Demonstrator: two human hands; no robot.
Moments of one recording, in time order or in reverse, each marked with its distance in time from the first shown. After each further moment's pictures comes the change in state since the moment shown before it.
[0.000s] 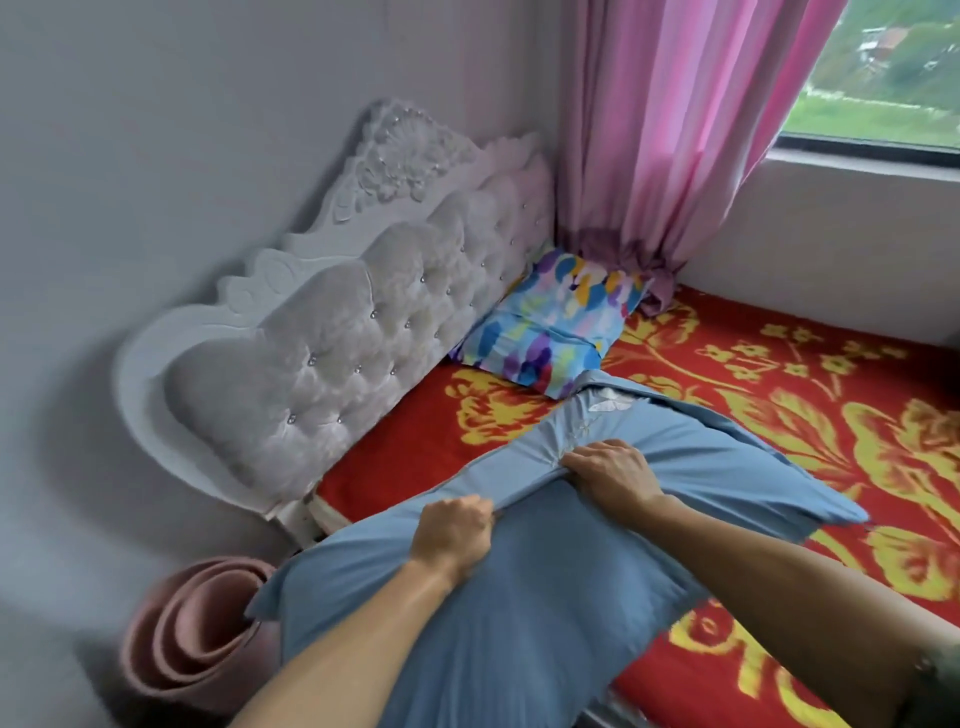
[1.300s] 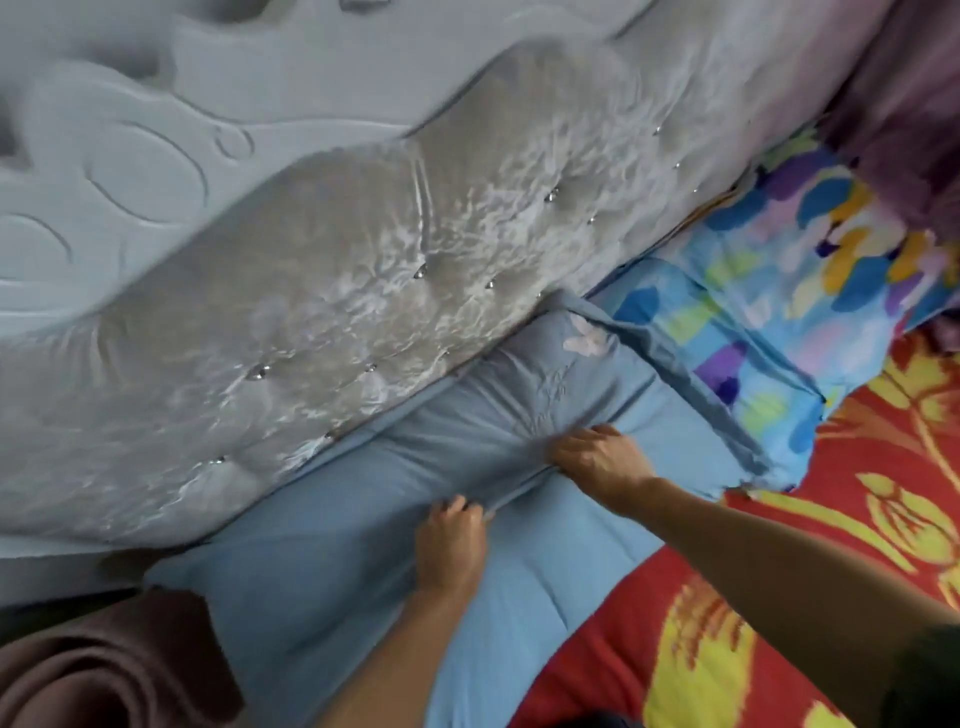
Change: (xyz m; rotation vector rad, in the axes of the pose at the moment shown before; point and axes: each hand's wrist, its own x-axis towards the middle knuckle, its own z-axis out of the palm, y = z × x) left_hand 0.327 -0.227 0.203 -0.231 -0.214 -0.642; right_hand 0.470 0.082 0.282 0.119 -0.268 -0.534
